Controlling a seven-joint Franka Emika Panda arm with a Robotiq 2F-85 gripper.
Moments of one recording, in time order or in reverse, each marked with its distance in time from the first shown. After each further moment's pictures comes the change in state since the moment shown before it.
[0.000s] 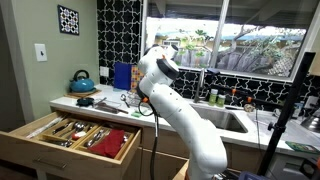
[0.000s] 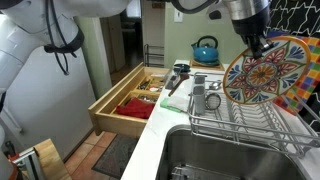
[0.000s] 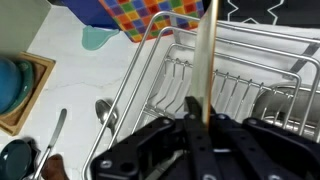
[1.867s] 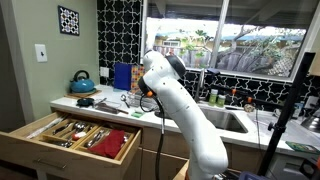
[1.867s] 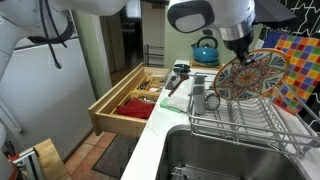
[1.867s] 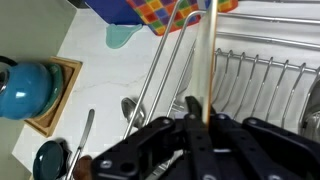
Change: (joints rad) arm 0.030 -0.152 0.195 -0.062 0.003 0.180 0.007
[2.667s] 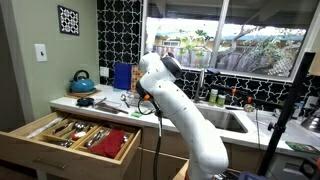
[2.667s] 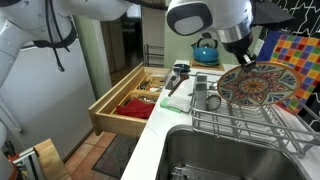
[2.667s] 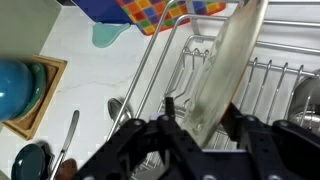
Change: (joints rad) arm 0.014 0.062 -0.037 -0.009 0.005 0.000 -0.001
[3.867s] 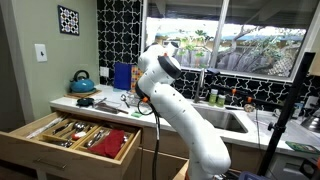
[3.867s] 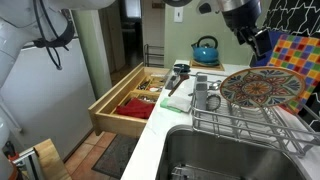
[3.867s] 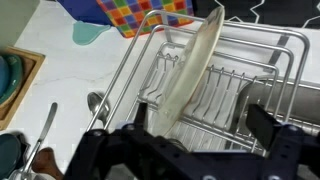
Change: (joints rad) arm 0.078 0.048 -0.234 -0.013 -0.119 -0.144 0.000
